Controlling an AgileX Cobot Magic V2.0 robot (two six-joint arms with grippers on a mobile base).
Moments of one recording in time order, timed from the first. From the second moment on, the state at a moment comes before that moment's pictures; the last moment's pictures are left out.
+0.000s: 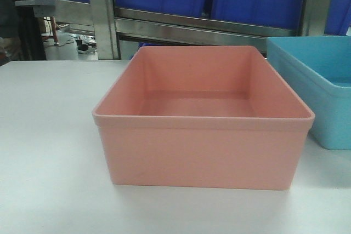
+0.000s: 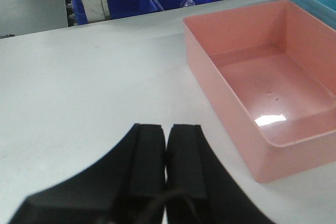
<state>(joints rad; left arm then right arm) -0.48 0.48 -0.45 0.22 0.35 -0.19 -0.38 2.11 -1.75 0.13 0.90 -0.43</state>
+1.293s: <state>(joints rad) -0.48 0.48 -0.45 0.22 0.35 -0.19 -0.21 1.61 -1.77 0.29 1.13 -0.10</state>
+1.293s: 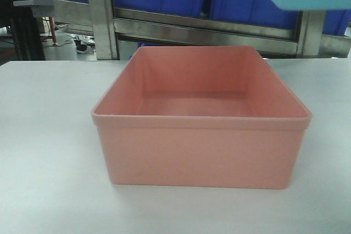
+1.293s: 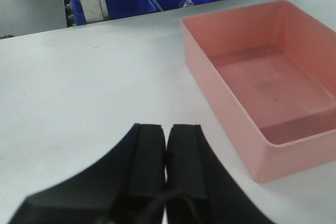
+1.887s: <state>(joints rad) -0.48 0.48 -0.45 0.22 0.35 -0.19 0.37 1.58 -1.61 -0.04 1.10 0.55</state>
